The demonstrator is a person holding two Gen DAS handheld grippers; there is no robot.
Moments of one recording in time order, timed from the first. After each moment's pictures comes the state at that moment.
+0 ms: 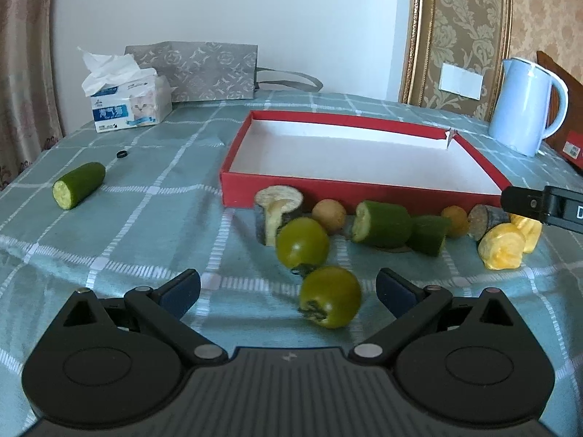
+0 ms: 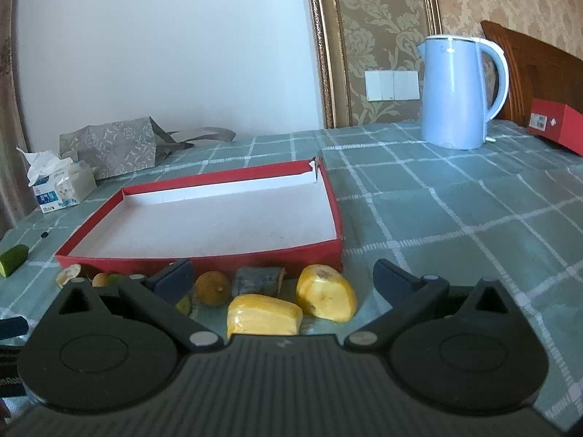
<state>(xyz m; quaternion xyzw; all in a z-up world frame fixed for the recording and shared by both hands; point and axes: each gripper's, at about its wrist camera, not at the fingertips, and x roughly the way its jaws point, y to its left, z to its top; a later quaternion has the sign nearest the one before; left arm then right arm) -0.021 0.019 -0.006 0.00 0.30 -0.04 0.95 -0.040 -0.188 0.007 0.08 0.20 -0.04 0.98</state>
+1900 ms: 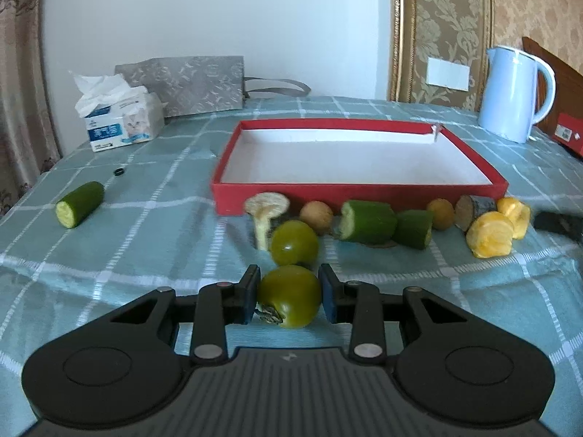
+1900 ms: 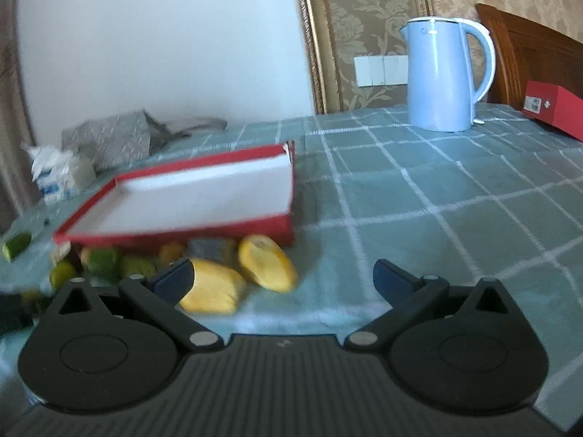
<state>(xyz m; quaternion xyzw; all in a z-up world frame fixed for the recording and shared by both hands) -0.031 0.013 0.001 0.02 0.29 -0.05 0.95 -0.071 -0.243 -0.003 0.08 0.23 -0.02 0.97</state>
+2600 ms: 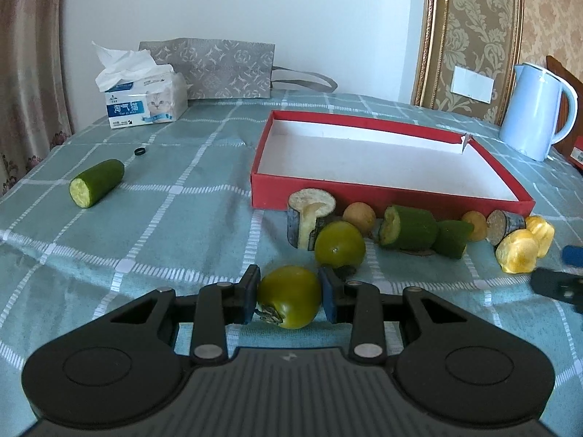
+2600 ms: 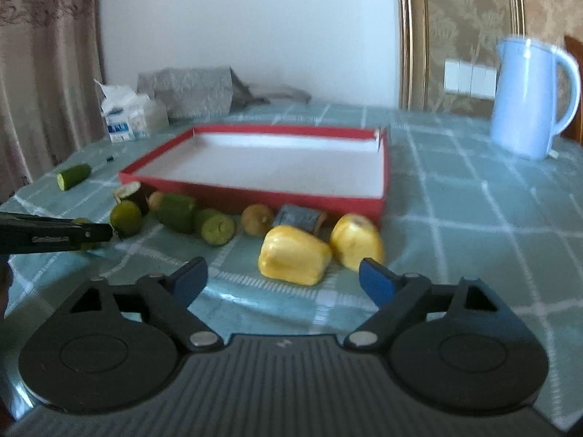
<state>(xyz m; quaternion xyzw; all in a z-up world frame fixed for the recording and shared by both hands) -0.020 0.039 -0.004 -0.02 0.31 -0.03 0.95 -0.058 -0.190 -0.002 0.01 0.26 0.10 0.96</state>
